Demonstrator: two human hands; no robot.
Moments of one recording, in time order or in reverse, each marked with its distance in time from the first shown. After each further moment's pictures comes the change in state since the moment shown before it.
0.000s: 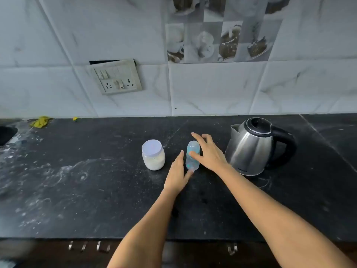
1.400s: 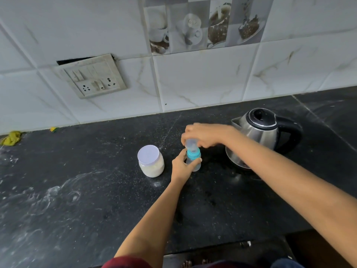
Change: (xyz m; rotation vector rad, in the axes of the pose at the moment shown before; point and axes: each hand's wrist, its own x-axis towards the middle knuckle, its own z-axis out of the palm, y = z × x) left_hand 0.055 -0.006 0.001 -0.512 0.013 -0.077; right_hand 0.075 -0.030 -0.071 -0.309 -0.620 -0.334
